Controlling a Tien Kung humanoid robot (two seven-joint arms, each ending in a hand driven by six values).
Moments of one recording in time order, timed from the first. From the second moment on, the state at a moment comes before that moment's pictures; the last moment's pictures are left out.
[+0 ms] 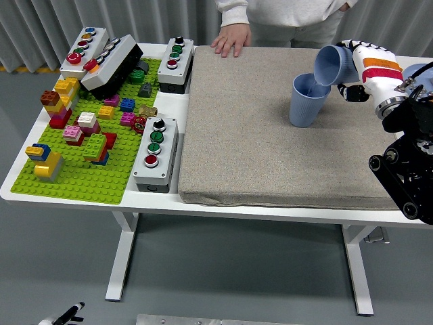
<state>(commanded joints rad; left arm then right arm) -0.14 0.12 -0.91 -0.18 0.99 -0.15 0.02 0.77 -0.18 0.96 0.94 -2.15 -0.30 -0.17</state>
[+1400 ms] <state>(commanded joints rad) -0.15 0.12 -0.92 -0.18 1.00 -0.15 0.02 0.81 -0.23 0.87 0.94 -2.14 -0.30 -0.20</state>
